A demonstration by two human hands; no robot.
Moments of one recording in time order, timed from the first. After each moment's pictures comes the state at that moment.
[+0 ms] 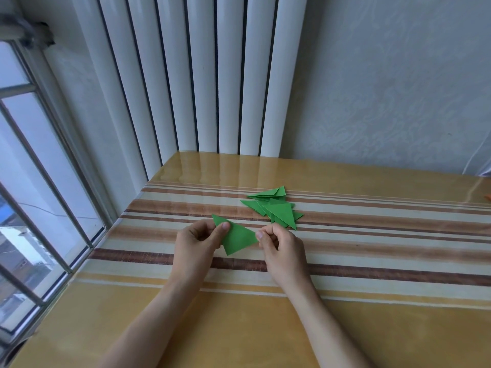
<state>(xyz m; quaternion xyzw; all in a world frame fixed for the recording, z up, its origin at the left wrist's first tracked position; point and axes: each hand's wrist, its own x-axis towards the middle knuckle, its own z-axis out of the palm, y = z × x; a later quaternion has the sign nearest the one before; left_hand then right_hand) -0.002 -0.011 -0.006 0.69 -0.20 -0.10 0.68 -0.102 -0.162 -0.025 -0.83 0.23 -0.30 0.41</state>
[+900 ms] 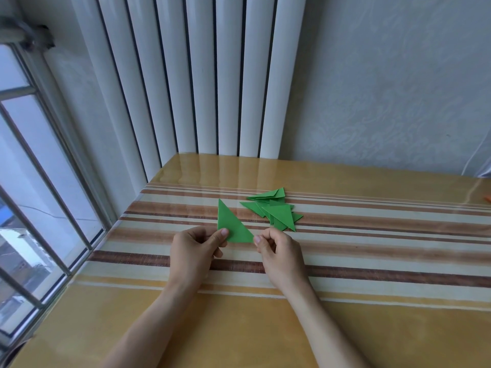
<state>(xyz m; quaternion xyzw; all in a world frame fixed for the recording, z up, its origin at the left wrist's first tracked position) 0.003 -0.009 -0.012 0.73 -0.16 -0.11 0.65 -0.103 -0.161 -0.026 -0.83 0.25 -0.25 0.43</state>
